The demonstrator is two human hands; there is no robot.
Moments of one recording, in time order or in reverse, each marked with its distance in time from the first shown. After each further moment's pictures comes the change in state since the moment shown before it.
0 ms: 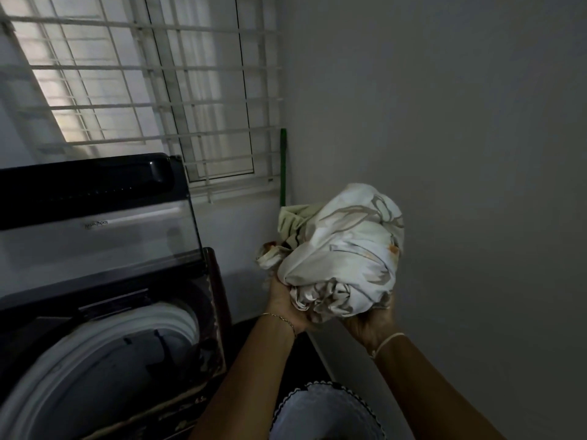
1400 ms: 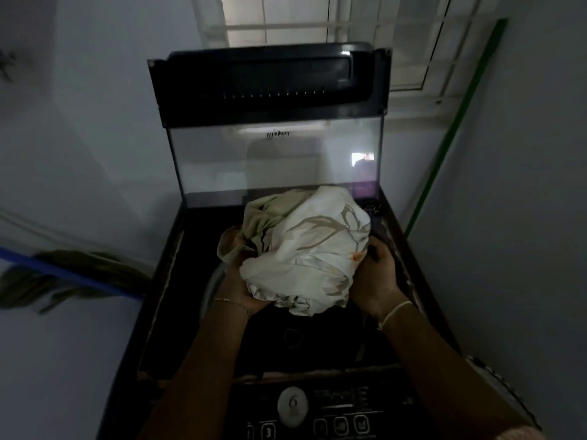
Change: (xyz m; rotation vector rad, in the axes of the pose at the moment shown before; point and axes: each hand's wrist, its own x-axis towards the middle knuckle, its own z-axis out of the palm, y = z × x) left_hand -0.133 0.195 -0.388 0.224 0.661 0.376; right_hand 0.081 0.351 0.117 -0.262 -0.012 0.489
